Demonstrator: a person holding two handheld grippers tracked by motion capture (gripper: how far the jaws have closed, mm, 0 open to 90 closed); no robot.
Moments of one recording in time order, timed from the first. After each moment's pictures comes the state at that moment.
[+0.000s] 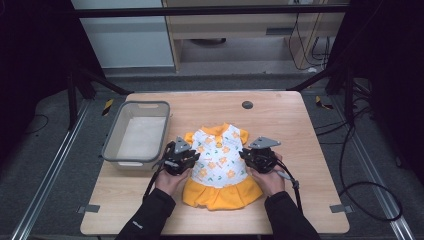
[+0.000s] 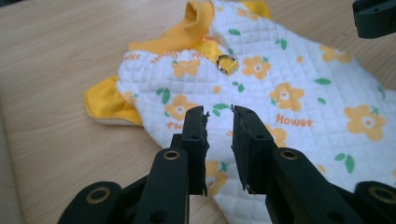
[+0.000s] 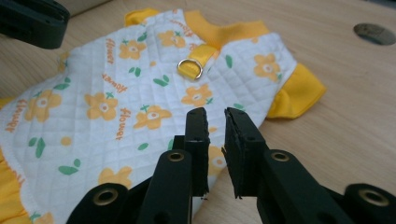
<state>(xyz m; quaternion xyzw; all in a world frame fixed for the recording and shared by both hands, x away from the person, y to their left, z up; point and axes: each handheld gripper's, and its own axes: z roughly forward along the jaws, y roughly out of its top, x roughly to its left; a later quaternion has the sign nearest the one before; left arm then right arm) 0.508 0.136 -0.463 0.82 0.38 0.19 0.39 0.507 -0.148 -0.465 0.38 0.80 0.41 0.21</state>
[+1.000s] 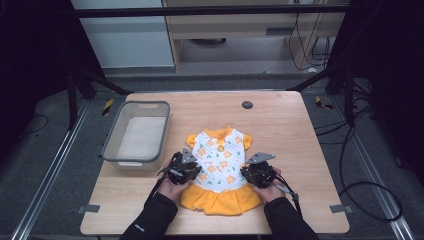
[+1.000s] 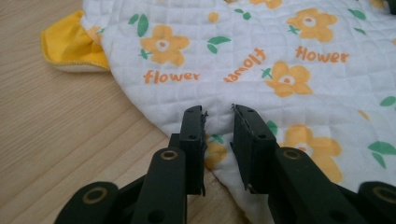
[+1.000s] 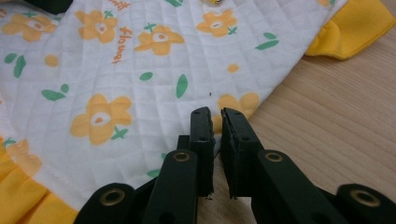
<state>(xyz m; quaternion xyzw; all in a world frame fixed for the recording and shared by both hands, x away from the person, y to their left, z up) 0.497 0.136 -0.496 0.86 0.35 0.17 0.34 0.482 -0.147 -0.499 0.39 0.83 0.35 0.17</state>
